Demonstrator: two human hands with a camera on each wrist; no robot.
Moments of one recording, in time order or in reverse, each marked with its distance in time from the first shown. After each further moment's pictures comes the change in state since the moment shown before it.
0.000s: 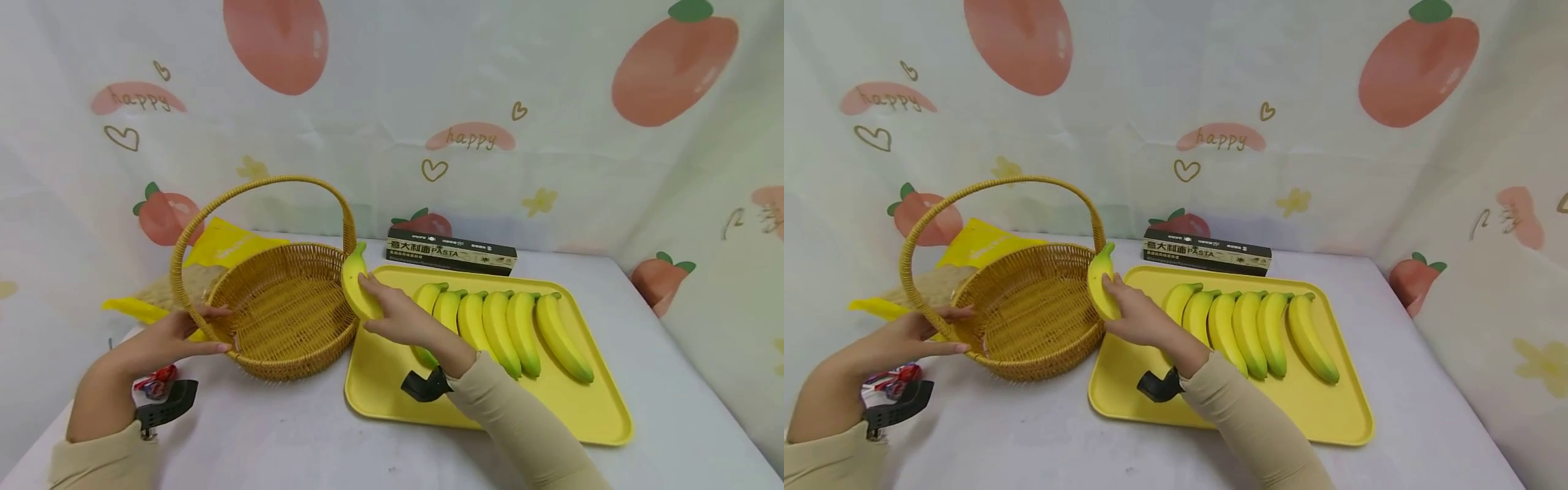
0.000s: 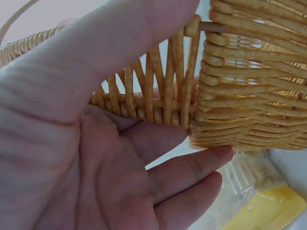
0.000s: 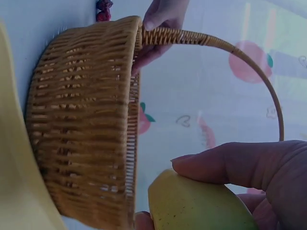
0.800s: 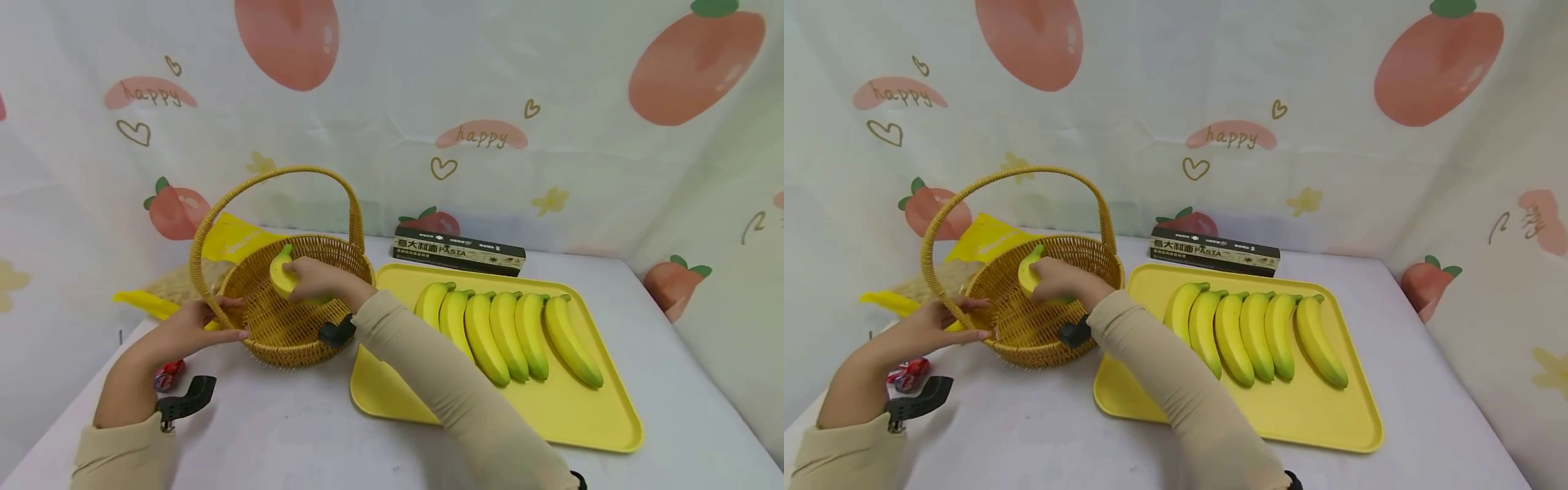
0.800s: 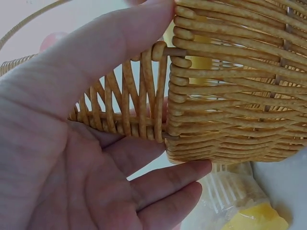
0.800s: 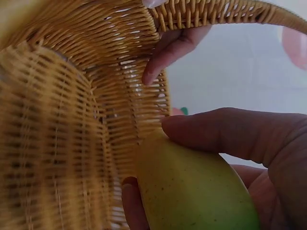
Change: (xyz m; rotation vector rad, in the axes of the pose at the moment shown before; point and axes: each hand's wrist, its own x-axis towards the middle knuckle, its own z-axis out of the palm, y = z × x) left_hand 0.010 0.008 0.011 -0.003 0.088 -0.031; right_hand 0.130 -0.048 0.036 -0.045 -0.299 0.048
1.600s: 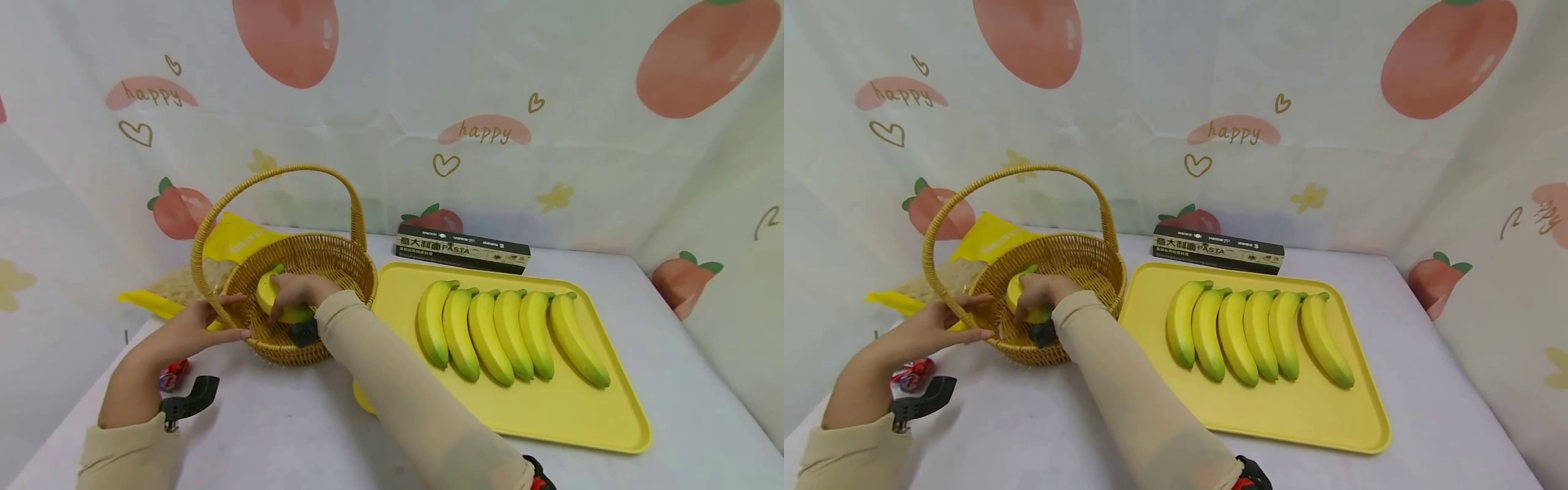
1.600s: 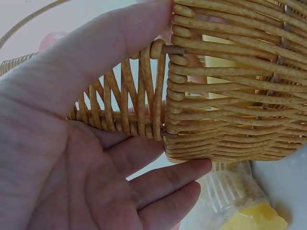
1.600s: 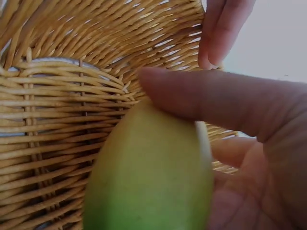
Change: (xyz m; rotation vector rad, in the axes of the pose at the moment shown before) left_hand 0.002 0.002 -0.001 0.017 -0.051 -0.066; right_hand 0.047 -0.003 0.033 0.155 -0.163 0.243
